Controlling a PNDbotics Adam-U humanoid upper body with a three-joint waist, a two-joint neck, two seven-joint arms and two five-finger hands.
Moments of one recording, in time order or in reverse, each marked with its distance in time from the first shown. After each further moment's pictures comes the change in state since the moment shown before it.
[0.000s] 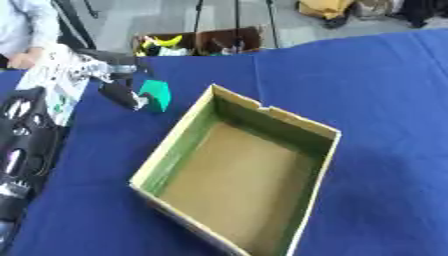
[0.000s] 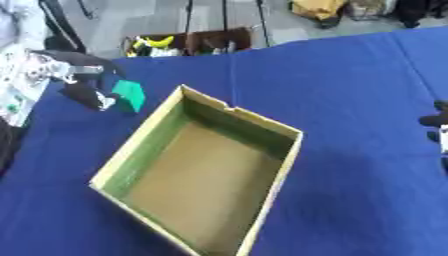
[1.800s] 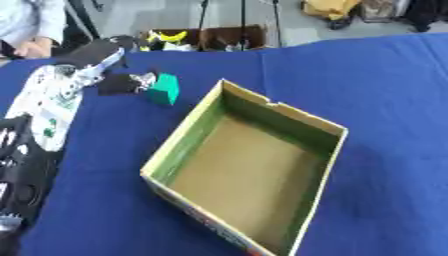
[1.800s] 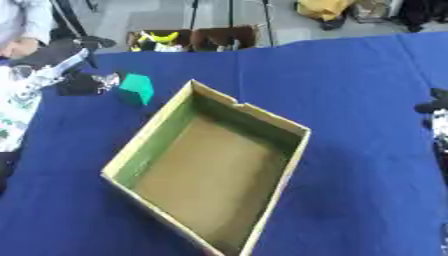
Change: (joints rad) left arm 0.117 -0.054 0.031 -0.184 0.077 0.090 0.341; right arm 0.009 0.009 -0.016 -0.006 0.004 0.002 -0.025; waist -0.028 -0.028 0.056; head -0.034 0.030
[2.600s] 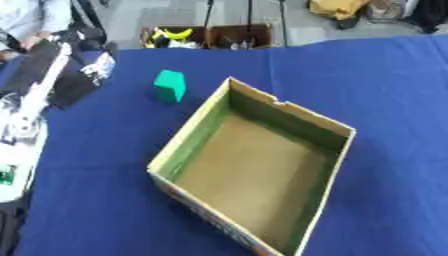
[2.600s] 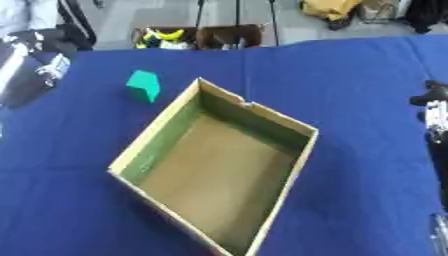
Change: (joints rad) left arm 0.220 -0.050 0.052 -0.300 0.106 0.187 0.255; right arm 0.006 0.000 -0.019 -0.006 0.004 0.004 -0.025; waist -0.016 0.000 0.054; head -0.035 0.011
